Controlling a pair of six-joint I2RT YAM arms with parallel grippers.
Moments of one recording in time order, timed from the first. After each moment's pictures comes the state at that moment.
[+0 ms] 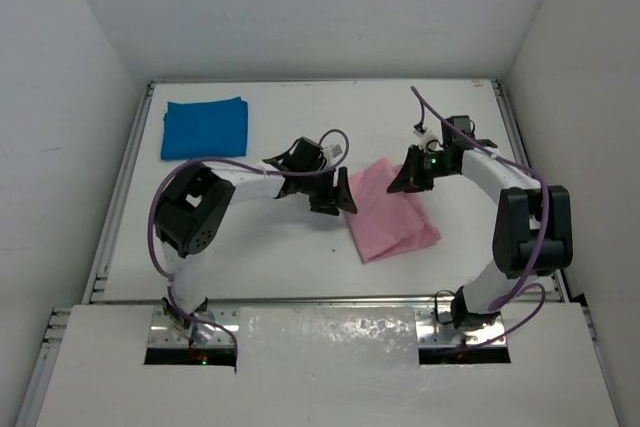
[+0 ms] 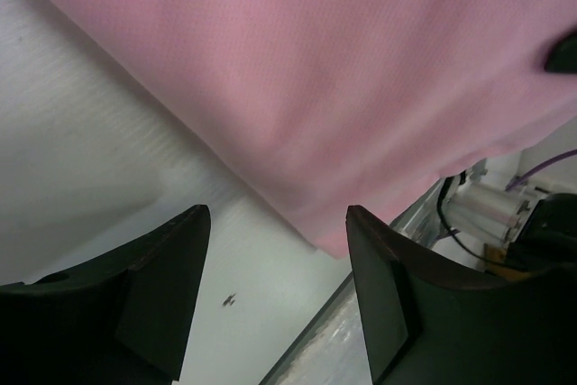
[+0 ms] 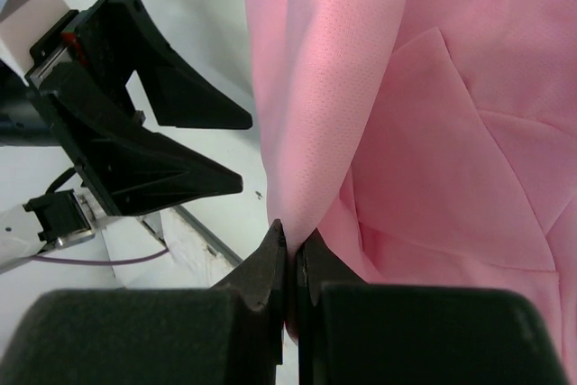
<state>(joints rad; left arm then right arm) -0.63 1.91 1.14 -0.13 0.55 -0.63 0.03 1.64 1.02 -0.53 -0.75 0.23</state>
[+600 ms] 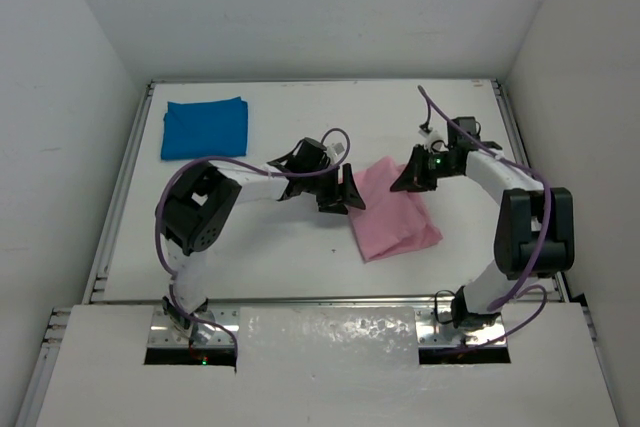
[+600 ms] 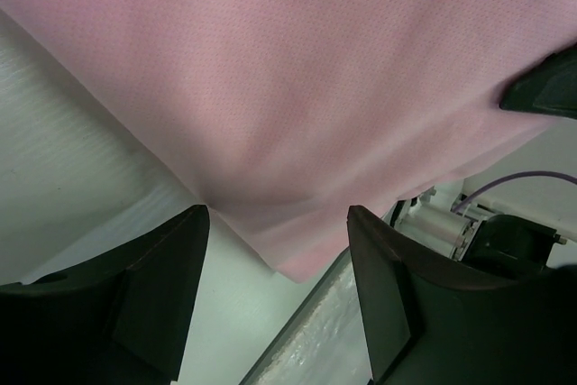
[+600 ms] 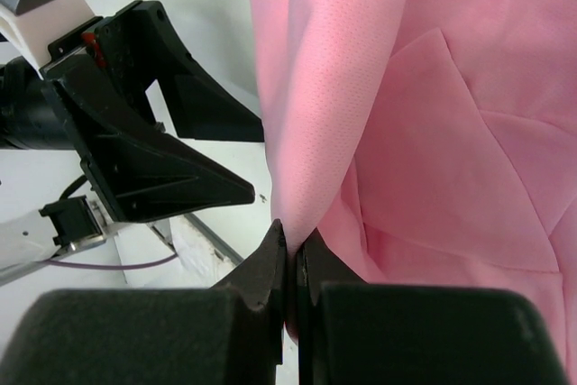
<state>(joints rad) -0.65 1.96 1.14 0.01 0.58 -0.80 0.01 1.63 1.00 -0.52 -0.77 0.24</state>
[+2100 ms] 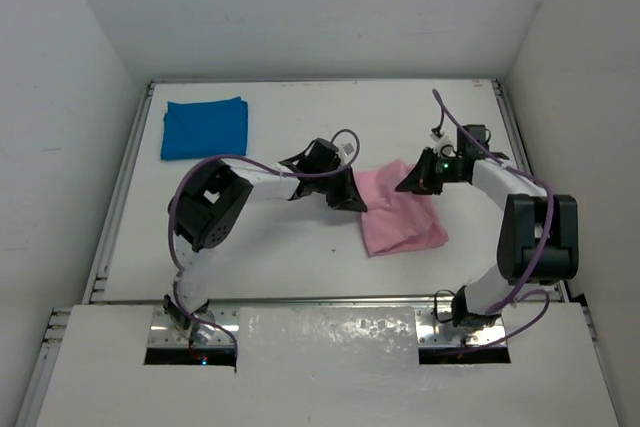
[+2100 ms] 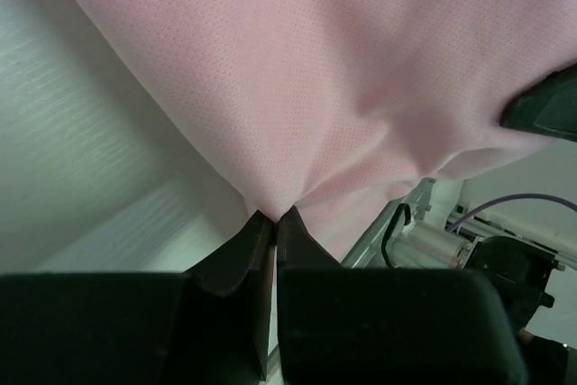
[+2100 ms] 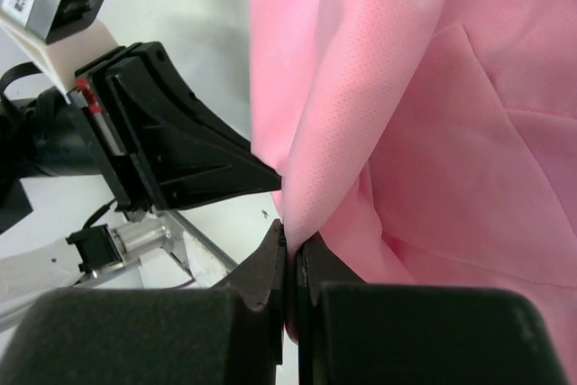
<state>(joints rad) -0.69 2.03 1.22 0.02 0.54 -0.85 -0.06 1.59 0.91 -0.41 -0.79 0.32</state>
